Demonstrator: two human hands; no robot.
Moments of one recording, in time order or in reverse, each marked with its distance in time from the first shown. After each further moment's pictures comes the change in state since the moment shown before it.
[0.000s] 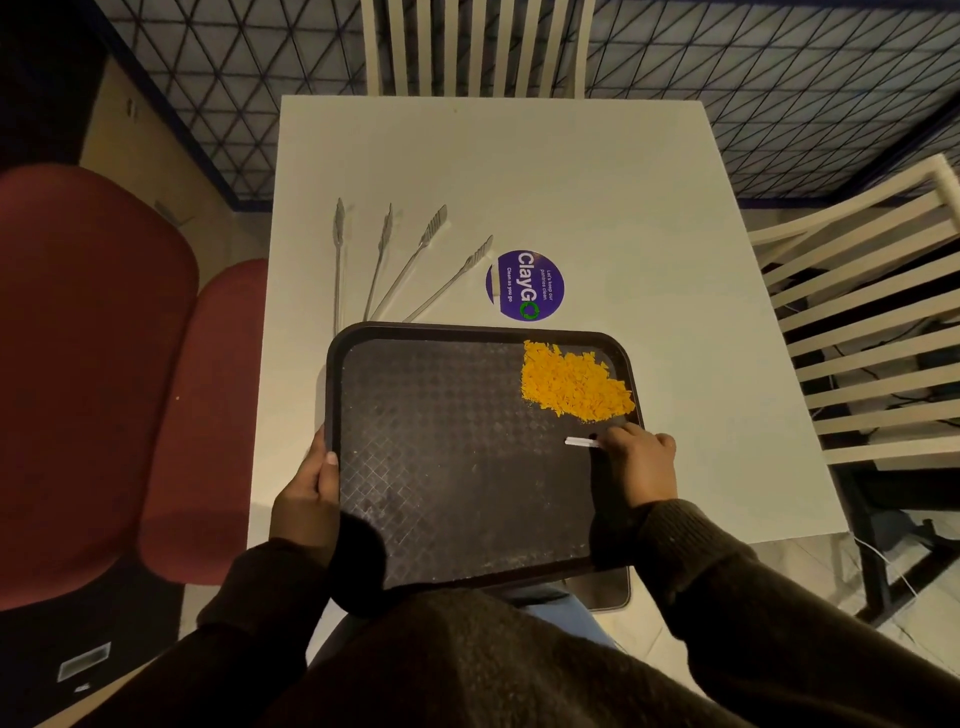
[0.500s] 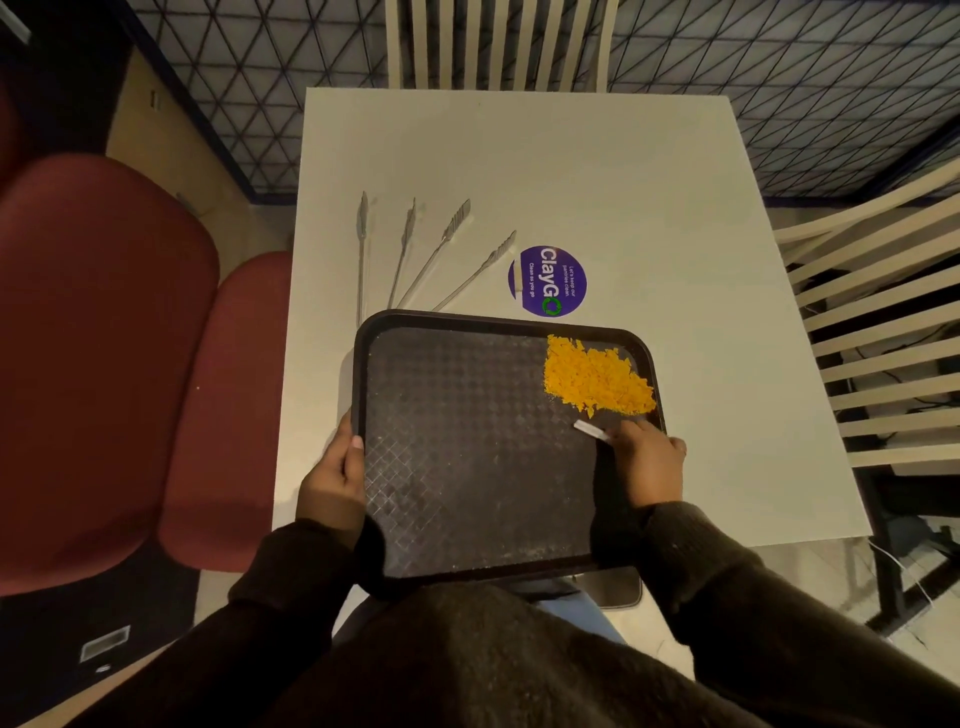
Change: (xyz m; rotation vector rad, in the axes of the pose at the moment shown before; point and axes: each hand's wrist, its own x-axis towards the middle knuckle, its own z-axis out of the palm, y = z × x) left_hand 0.005 0.005 -0.003 -0.016 0.019 0.006; right_hand -0.011 -0.039 -0.012 0.074 0.009 0.108
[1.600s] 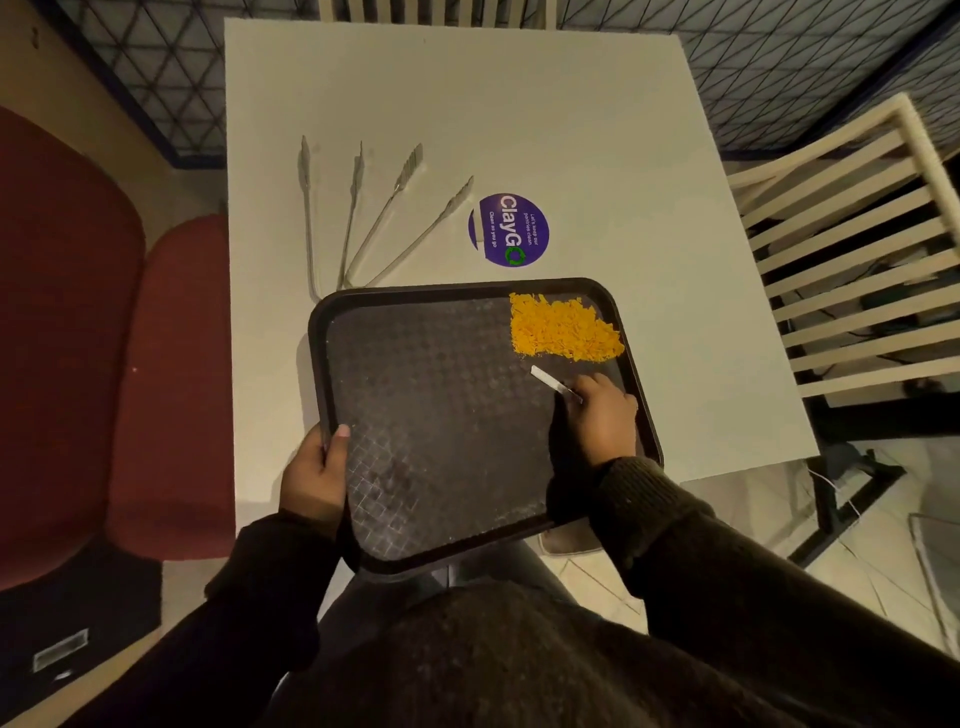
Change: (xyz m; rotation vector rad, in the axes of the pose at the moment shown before) left_hand -0.013 -0.026 0.014 -0.088 -0.014 -0.152; right_hand -0.013 -0.016 0.018 0.048 0.054 0.067
